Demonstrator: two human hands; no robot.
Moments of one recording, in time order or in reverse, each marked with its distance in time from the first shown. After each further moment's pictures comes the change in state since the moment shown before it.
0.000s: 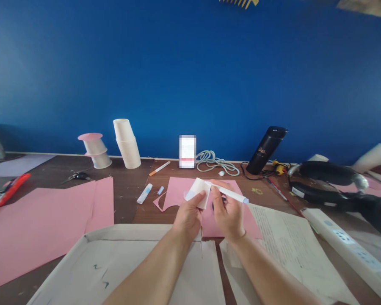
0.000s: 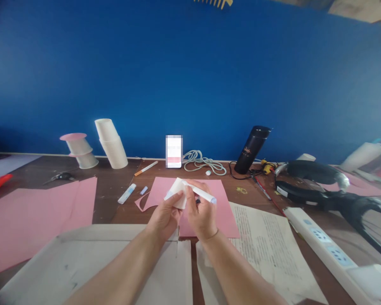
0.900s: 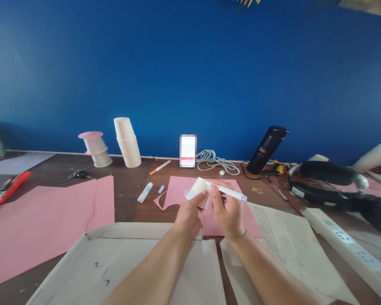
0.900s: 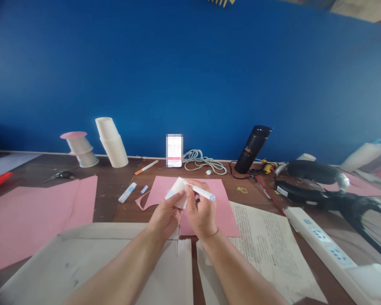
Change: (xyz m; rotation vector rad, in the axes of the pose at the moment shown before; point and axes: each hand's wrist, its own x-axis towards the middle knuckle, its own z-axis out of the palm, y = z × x) left_hand -0.002 0.001 0.001 0.032 -0.007 0.017; right_hand 0.001 -0.002 0.001 -0.068 0.010 -0.049
